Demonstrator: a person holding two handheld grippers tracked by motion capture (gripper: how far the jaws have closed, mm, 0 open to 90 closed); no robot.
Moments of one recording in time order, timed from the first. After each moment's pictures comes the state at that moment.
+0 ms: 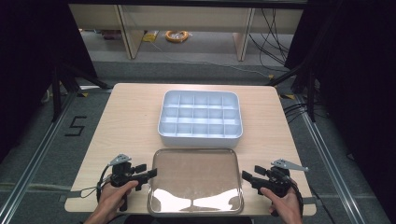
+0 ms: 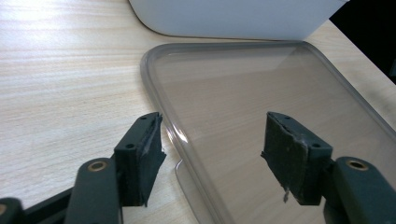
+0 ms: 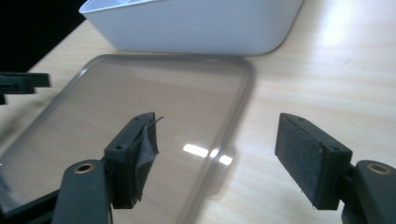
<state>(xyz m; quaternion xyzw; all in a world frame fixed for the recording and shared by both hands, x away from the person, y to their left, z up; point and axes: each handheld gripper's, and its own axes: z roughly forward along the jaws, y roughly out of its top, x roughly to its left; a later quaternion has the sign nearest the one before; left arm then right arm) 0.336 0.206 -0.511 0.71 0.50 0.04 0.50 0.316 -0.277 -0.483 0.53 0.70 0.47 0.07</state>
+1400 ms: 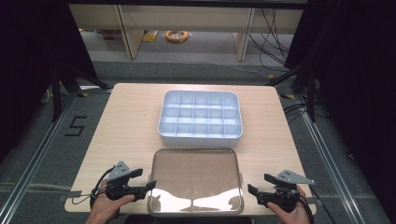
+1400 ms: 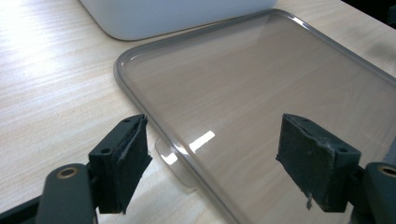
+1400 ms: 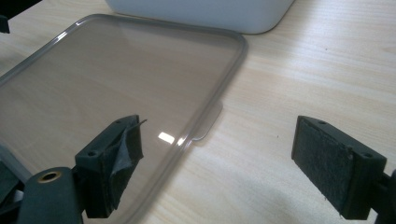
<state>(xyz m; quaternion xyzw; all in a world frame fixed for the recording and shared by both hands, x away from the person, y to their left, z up) 0.301 0.204 -0.496 0.76 0.42 0.11 0.48 0.283 -0.288 -0.485 0.49 0.75 0.44 0.13</state>
